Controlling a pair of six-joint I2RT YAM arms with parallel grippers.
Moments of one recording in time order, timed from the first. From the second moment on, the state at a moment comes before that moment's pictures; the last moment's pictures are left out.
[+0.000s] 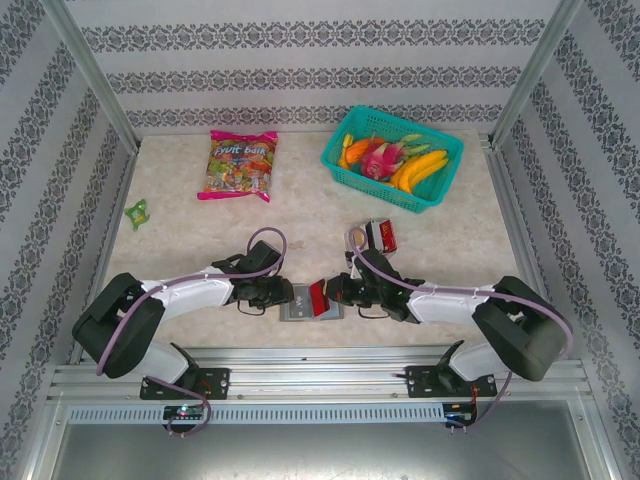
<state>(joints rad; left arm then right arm) -0.65 1.46 0.65 -0.33 0.20 -0.87 0.76 1.42 0.46 0.26 -0.33 1.00</state>
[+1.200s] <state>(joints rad) -0.66 1.48 0.67 -0.32 0.21 -0.87 0.76 1.44 0.46 0.24 -0.36 1.02</state>
